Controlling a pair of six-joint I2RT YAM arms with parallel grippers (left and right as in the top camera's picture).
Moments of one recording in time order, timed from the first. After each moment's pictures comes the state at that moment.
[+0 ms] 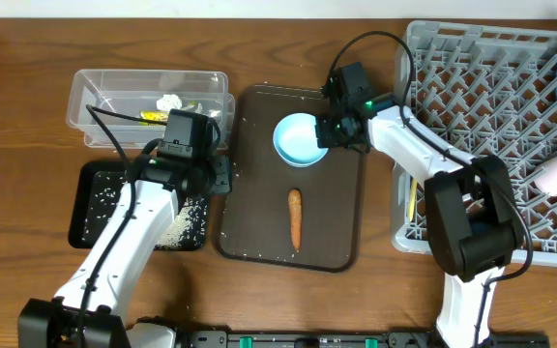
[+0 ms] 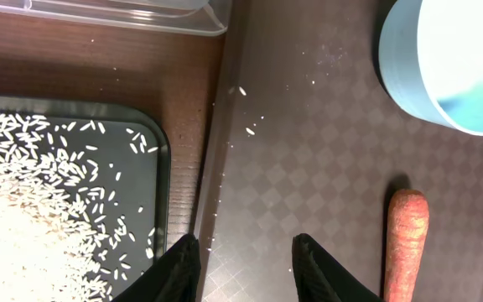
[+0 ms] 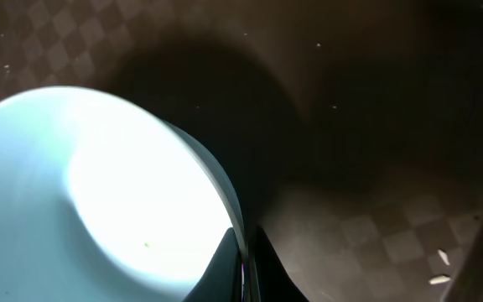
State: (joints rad) left arm -0.20 1.43 0.97 -0.71 0.13 -0.32; right arm 0.39 2.08 1.48 -0.55 -0.17 0.29
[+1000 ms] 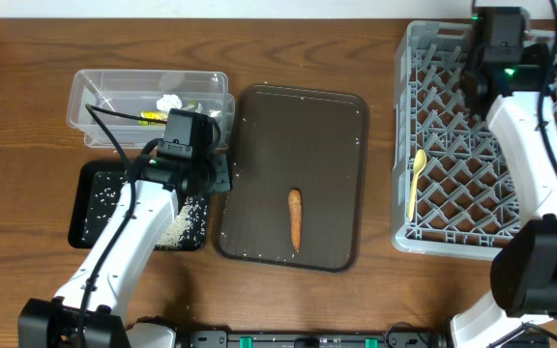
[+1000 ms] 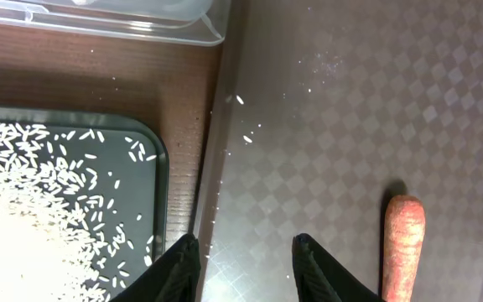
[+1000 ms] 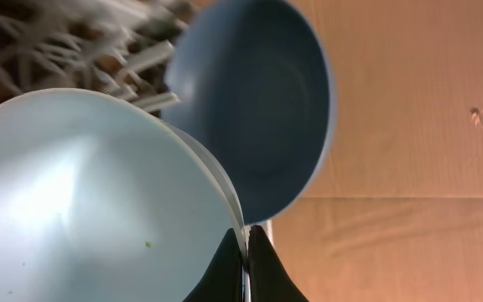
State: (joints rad) left arm -0.20 1.43 0.97 -0.69 0.13 -0.32; right arm -0.02 1.82 1.58 -0.60 0.93 -0.43
